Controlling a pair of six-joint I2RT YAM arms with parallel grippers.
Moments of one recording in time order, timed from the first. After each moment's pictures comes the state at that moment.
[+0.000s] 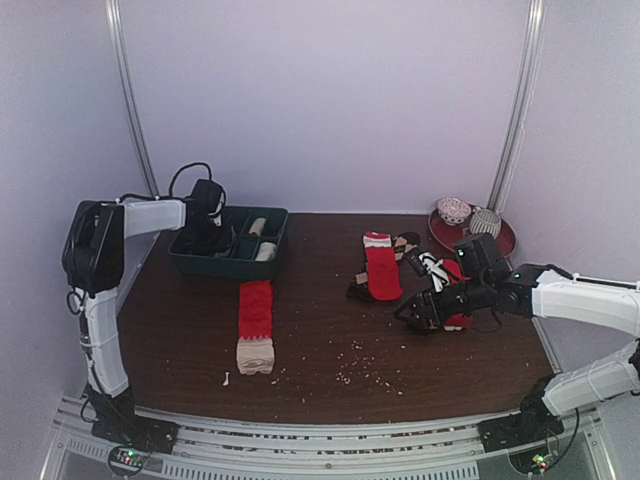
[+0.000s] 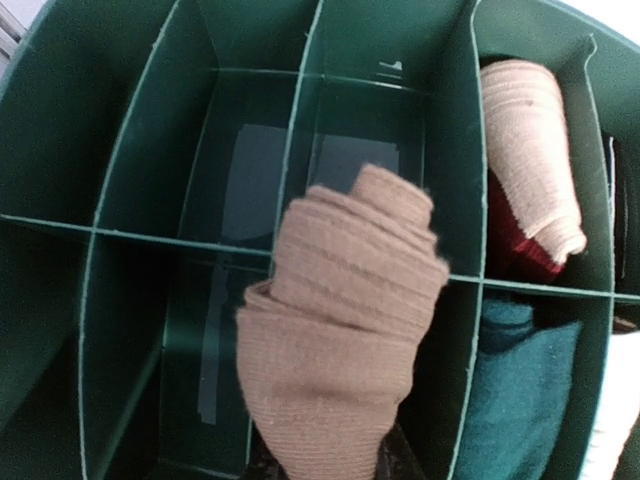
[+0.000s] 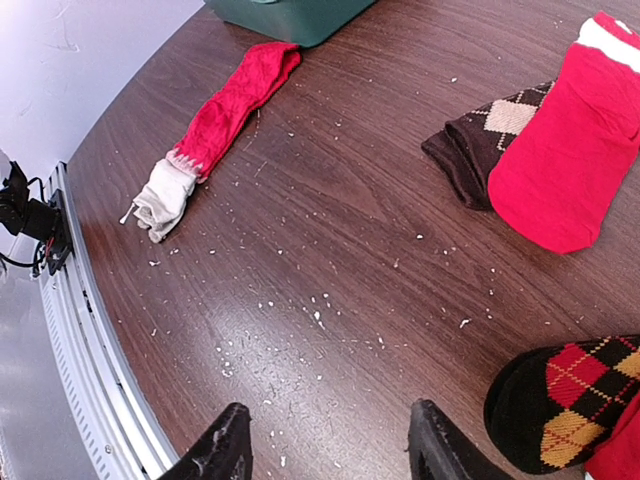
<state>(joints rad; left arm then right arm) -0.28 2.08 1.57 -0.46 -0.12 -0.27 0.60 1.21 0.71 -0.25 -0.39 0.16</state>
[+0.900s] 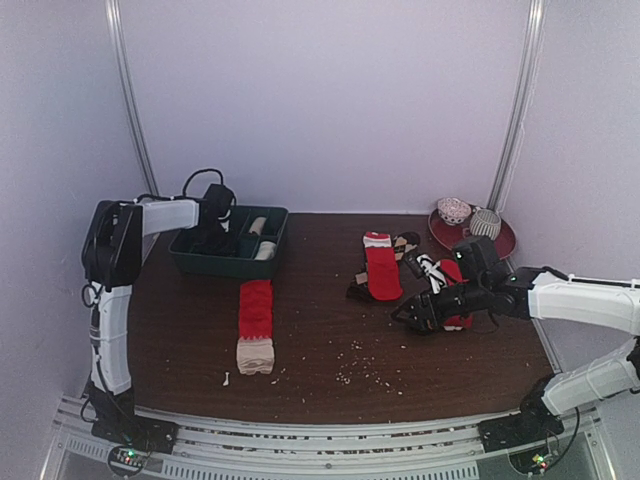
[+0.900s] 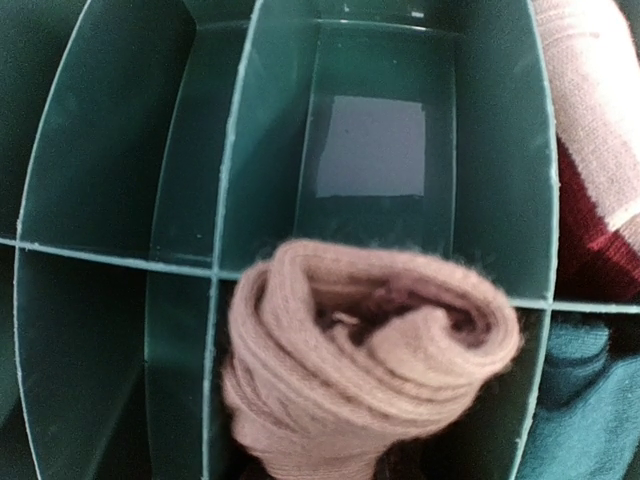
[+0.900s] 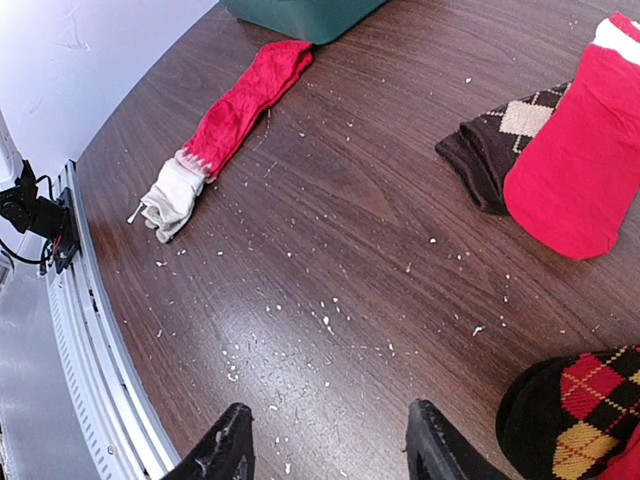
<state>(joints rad) -0.29 2.23 1.72 -0.58 -0.18 -0.22 0.60 1.23 0.69 -0.19 -0.42 0.17</state>
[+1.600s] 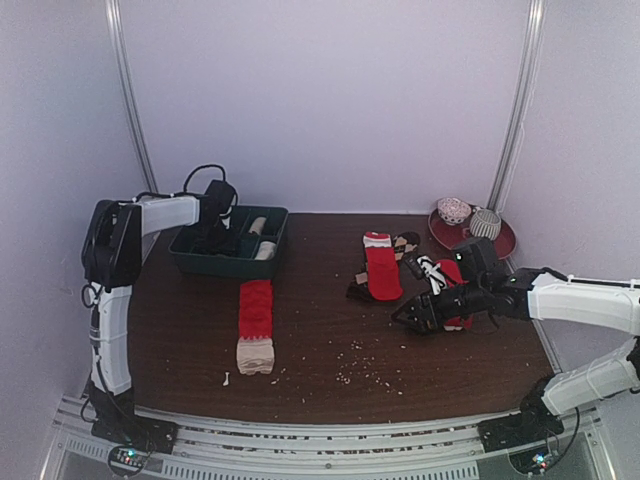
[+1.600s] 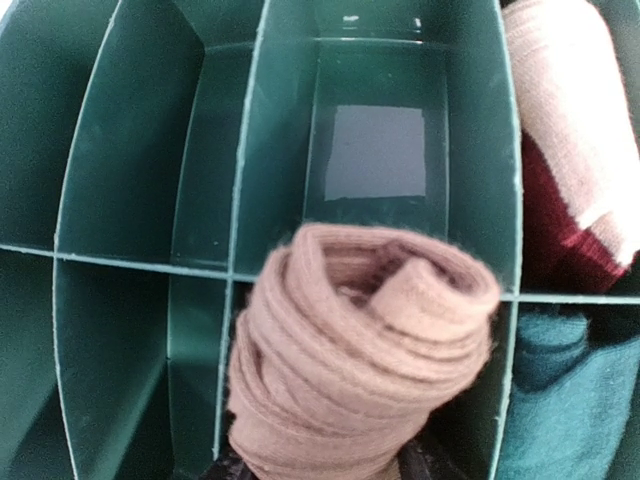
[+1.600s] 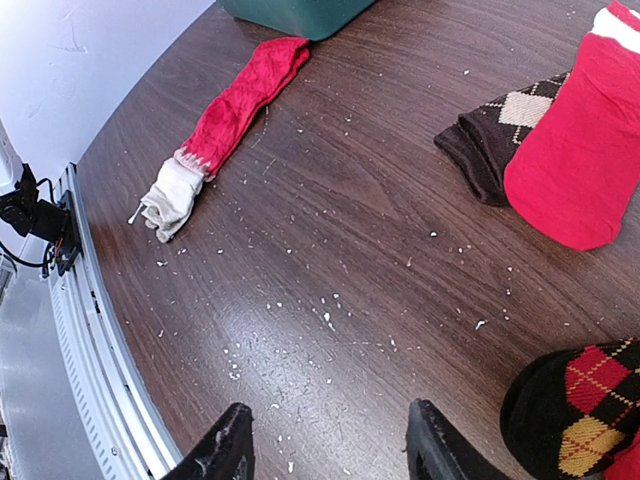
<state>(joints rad) -0.31 2.22 1.75 -0.62 -0.22 -0.20 0.60 1.23 0.68 -0.19 -0.43 0.19</state>
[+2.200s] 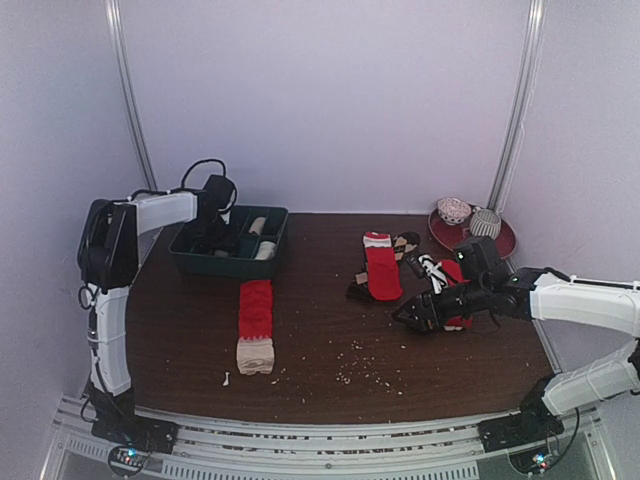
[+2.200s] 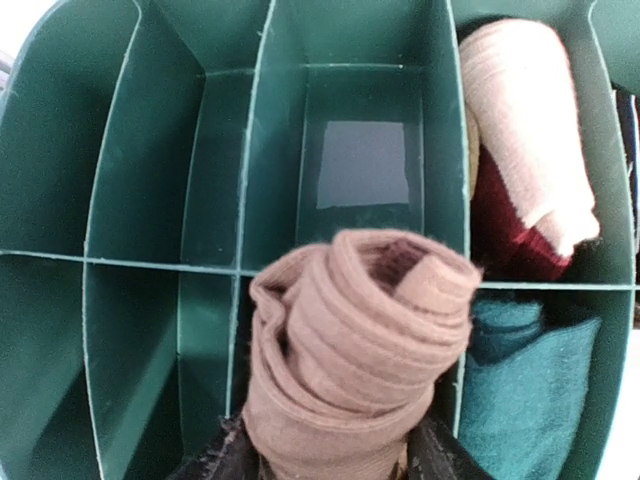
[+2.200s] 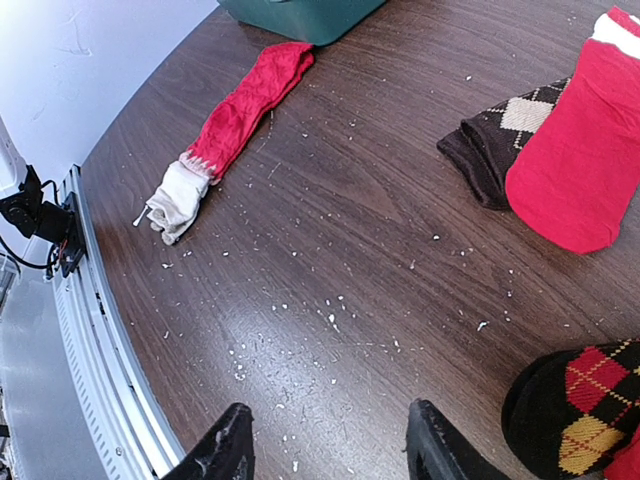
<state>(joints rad) -0.31 2.18 1.76 -0.64 -0.21 -0.18 0.60 1.21 0.68 -0.20 -0.43 0.19</state>
